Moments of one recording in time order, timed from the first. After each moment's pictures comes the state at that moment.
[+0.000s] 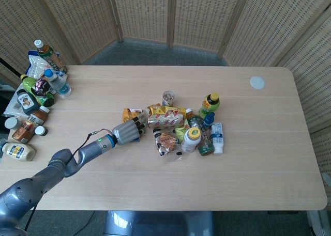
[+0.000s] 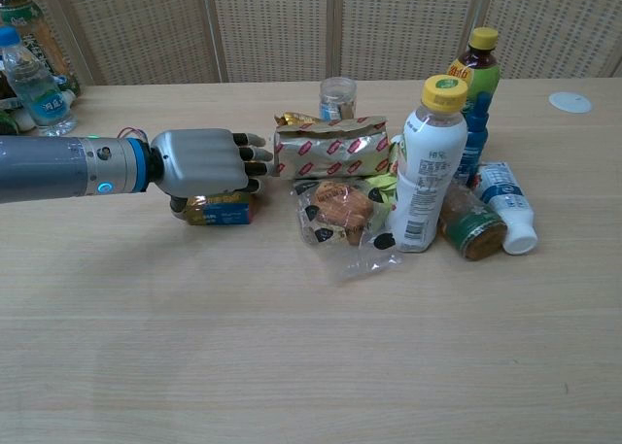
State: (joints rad) left arm -1.01 -1.82 0.12 -0.63 1.80 0.77 0.18; right arm -0.10 -0.96 0.17 -1.71 -1.38 1.67 0.14
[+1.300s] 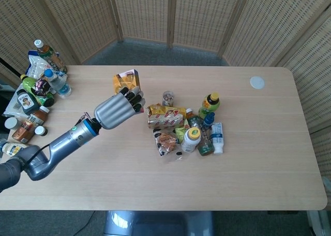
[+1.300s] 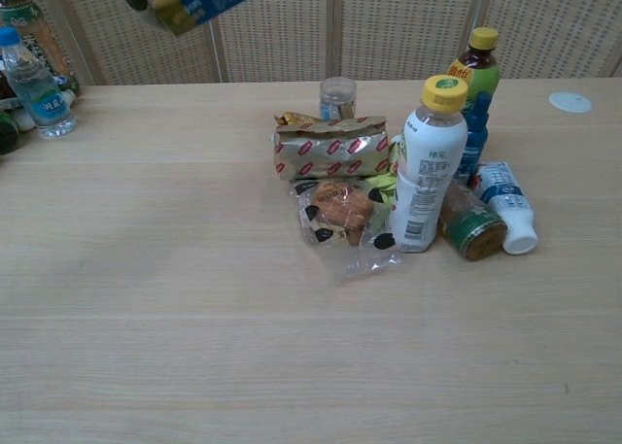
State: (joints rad) left arm -0.99 -1.19 -0.12 -1.48 1.60 1.01 0.55; right arm -0.14 -0.92 0.15 -1.76 -1.48 1.75 0.19
